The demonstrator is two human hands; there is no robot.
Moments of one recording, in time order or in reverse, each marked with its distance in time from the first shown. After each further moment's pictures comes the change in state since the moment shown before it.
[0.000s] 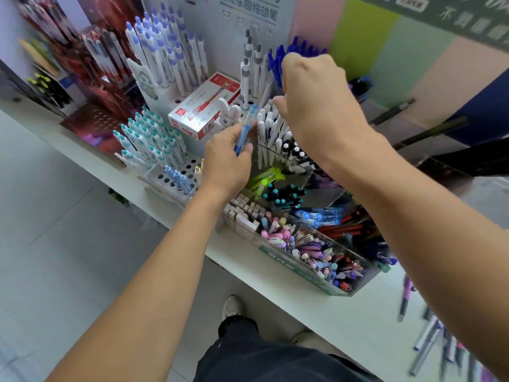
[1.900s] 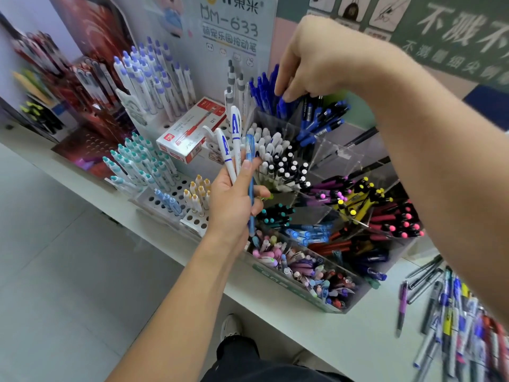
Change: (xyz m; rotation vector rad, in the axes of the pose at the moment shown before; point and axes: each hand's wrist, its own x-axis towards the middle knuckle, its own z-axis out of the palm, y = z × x) left_hand -0.044 0.058 0.010 -0.956 -0.036 -0.459; right_hand 0.065 0.039 -0.052 0.121 -0.340 0.019
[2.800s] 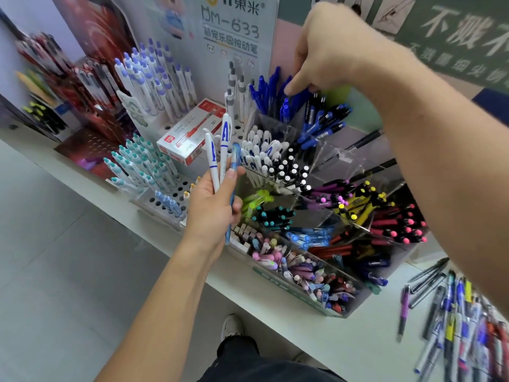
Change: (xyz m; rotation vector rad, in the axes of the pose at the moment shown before) left_hand 0.000 0.009 -0.026 0.191 0.022 0.045; right_hand 0.007 0.006 -0.006 0.025 0.068 0.032
